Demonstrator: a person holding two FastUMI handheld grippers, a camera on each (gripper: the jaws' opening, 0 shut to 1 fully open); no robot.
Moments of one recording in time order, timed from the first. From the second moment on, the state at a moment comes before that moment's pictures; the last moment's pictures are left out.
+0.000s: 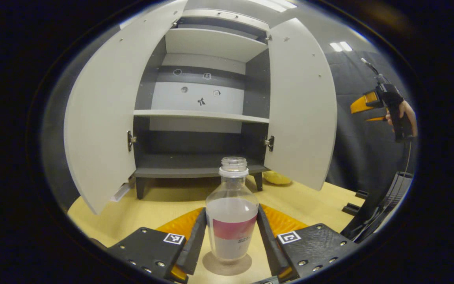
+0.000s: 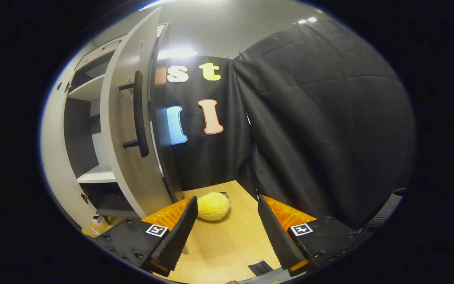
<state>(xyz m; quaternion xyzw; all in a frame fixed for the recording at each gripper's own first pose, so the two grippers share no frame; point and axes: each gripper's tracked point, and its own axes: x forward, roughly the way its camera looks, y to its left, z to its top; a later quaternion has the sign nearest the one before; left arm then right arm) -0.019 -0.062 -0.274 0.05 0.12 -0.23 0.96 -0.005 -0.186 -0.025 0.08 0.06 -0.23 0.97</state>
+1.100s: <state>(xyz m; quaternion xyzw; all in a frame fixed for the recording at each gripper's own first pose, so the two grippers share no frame) -0.046 -0.062 -0.186 0.06 0.11 -0.22 0.97 -0.028 -0.214 -0.058 0.07 0.08 -0.25 0.96</state>
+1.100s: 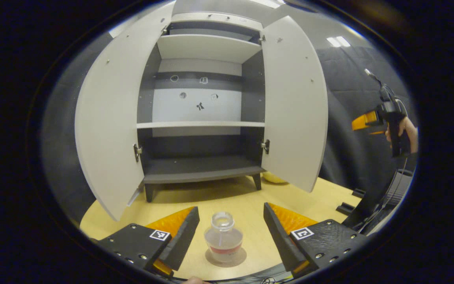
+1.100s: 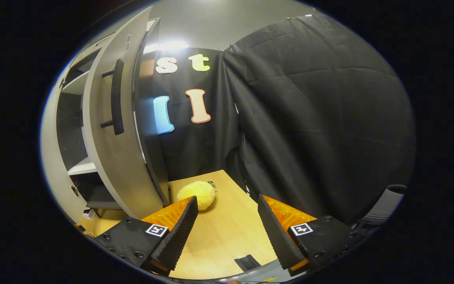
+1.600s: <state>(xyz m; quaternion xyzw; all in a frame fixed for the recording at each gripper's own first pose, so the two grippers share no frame) -0.019 -0.050 -0.028 0.04 0.04 -0.15 0.99 -0.007 -0.197 0.024 0.03 0.01 -0.19 0.98</state>
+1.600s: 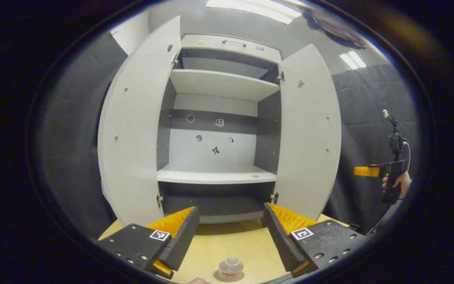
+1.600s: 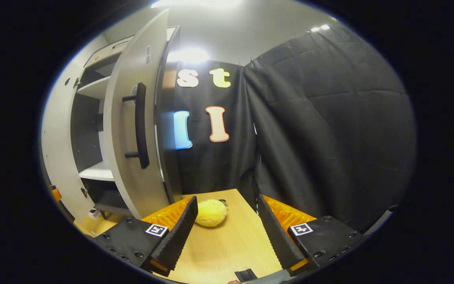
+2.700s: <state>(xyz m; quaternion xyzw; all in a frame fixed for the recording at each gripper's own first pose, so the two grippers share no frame) -0.009 0.020 0.041 0.08 0.02 -0.07 0.99 0.073 -0.160 0.114 0.02 0.00 -0.09 1.00</state>
